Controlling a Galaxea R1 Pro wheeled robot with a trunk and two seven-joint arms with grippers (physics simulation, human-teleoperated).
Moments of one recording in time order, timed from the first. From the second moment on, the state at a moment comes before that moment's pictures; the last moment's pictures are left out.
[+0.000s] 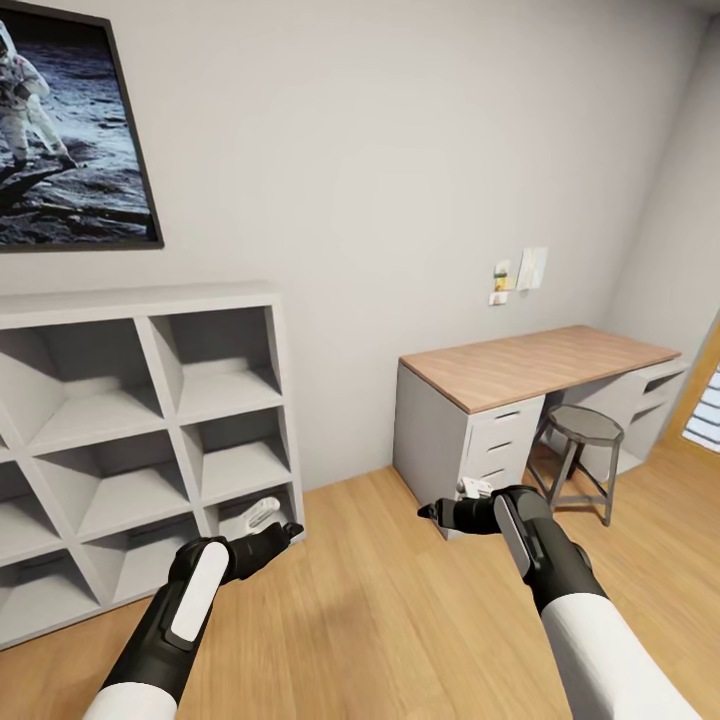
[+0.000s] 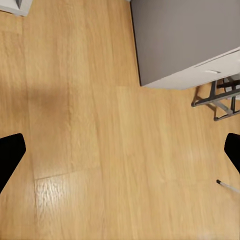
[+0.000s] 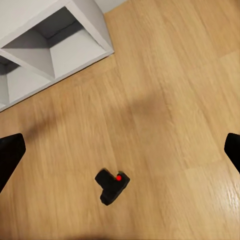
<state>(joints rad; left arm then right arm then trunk) -0.46 -0.08 0.09 -1.10 0.66 0.77 0.18 -0.69 0.01 -0.09 -0.92 -0.08 0.94 0.31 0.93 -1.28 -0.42</state>
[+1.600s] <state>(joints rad) -0.46 -0.08 0.09 -1.10 0.65 0.77 0.18 -0.69 0.01 -0.10 -0.92 -0.08 0.94 0.31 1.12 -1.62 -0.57</state>
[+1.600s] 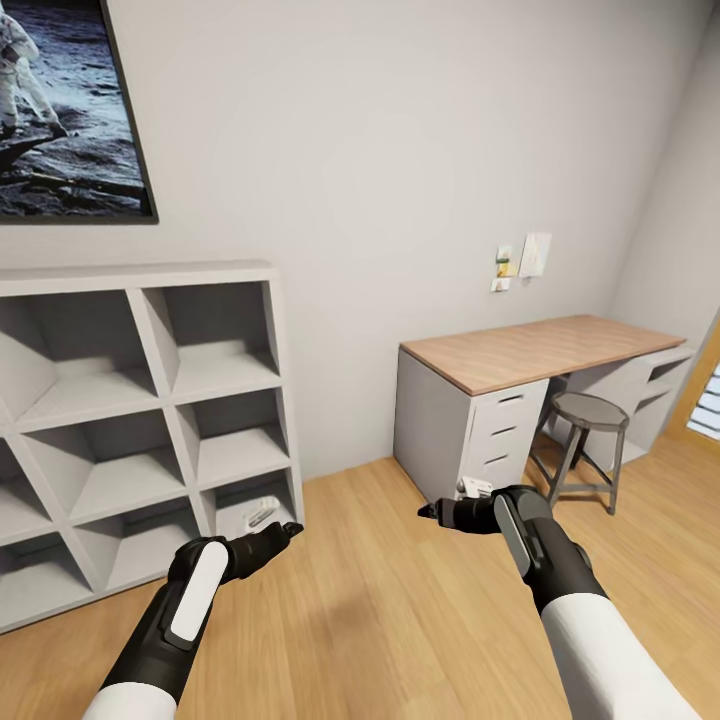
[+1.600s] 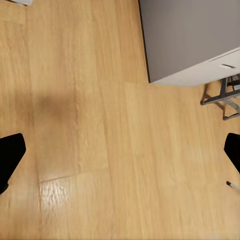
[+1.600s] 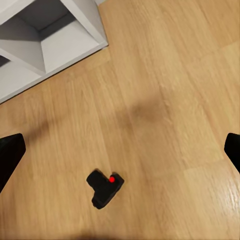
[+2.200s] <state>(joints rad) -0.46 -0.08 0.09 -1.10 0.65 0.77 0.18 -0.69 0.01 -0.09 -0.92 -0.08 0.95 0.31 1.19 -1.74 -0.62</state>
